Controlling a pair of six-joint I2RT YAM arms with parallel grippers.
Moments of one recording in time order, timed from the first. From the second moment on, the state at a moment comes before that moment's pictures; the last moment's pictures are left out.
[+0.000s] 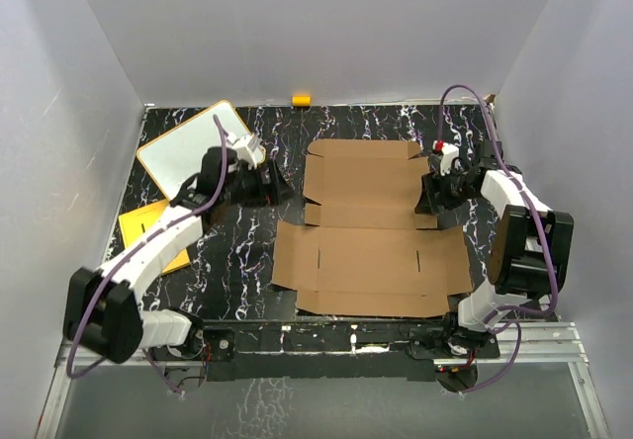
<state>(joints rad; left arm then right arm) -0.41 1.23 0.86 -0.24 0.36 -0.50 -0.21 1.63 1.05 -0.60 -0.64 -0.54</state>
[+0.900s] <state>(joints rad) -0.33 2.25 1.60 -0.17 0.53 -0.58 -0.34 1.58 1.00 -0.47 -1.08 -0.33</state>
